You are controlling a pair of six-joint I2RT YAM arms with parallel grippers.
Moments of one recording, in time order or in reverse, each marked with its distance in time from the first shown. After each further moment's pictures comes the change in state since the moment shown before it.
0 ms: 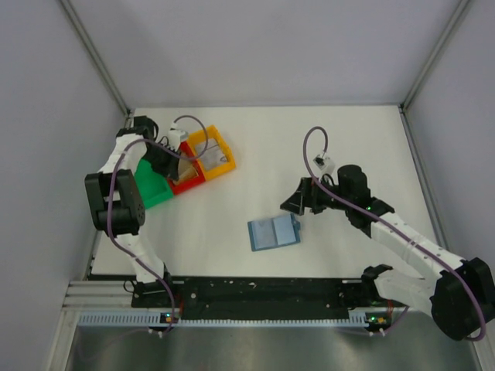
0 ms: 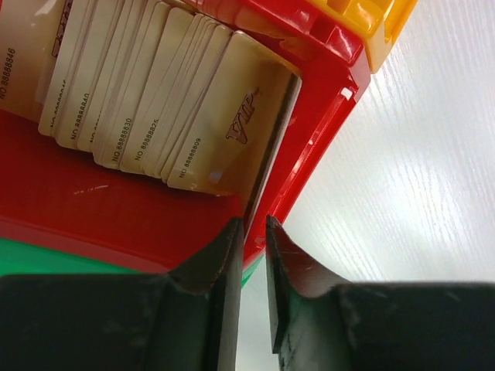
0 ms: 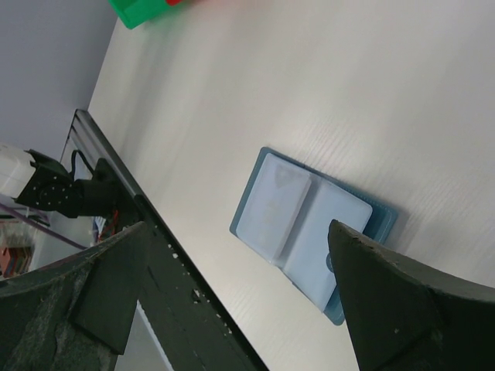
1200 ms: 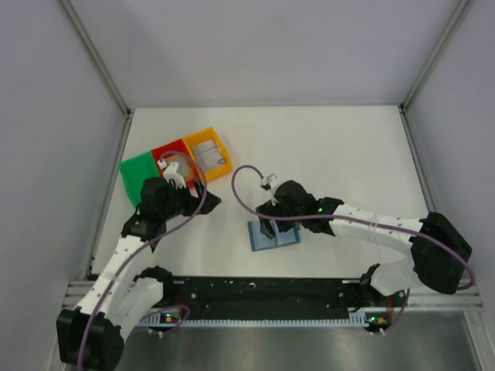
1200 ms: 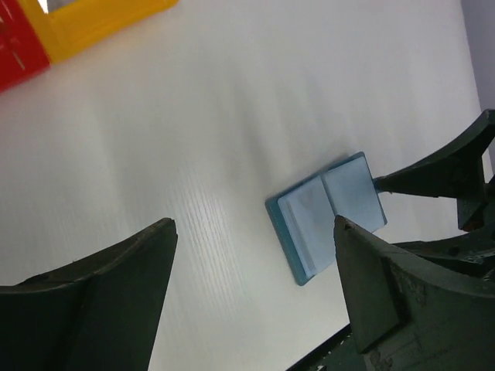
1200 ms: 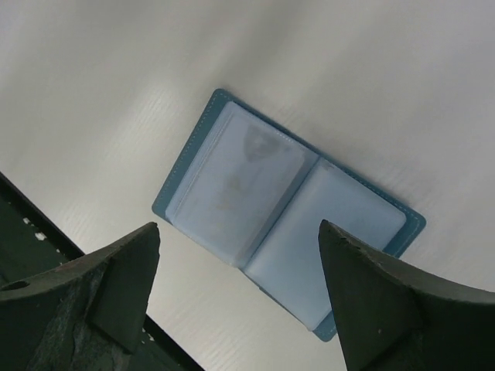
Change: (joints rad) left arm -0.325 -1.016 -0.901 0.696 -0.018 -1.034; right arm 0.439 0.280 0.196 -0.211 0.510 -0.208
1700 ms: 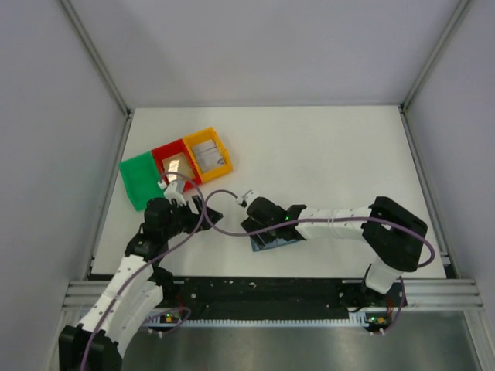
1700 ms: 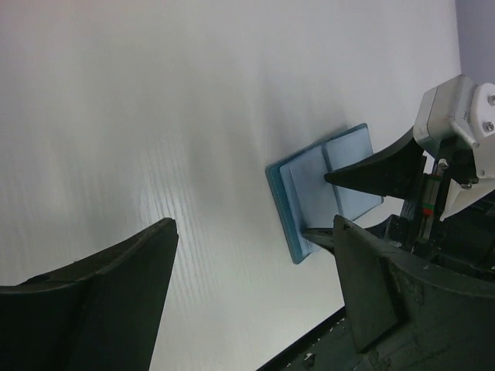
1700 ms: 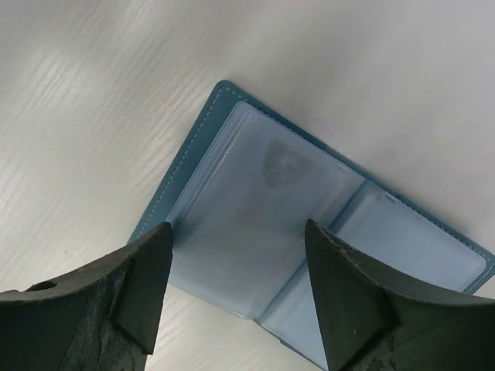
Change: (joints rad) left arm -0.028 -0.216 -0.272 0.077 -0.016 -0.182; right arm 0.184 0.316 0.123 -0.020 0.211 -0.043
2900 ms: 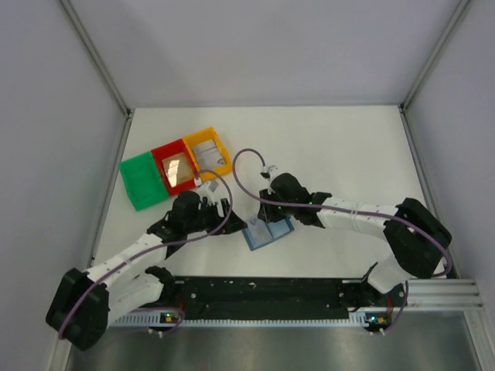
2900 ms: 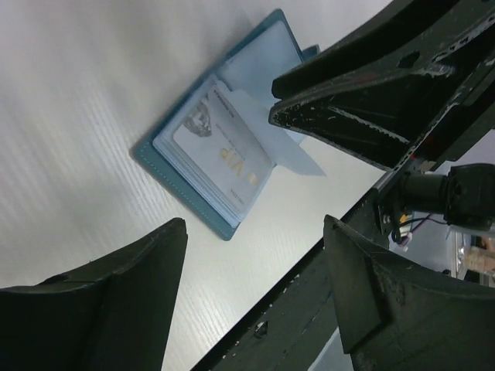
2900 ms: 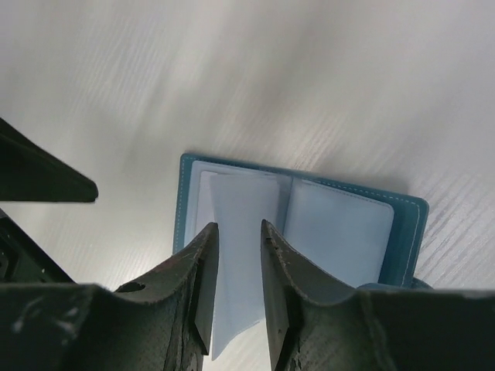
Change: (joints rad) left arm -0.264 0.298 0.056 0.171 0.043 -0.098; right arm -0.214 -0.113 -0.072 0.214 -0.222 0.199
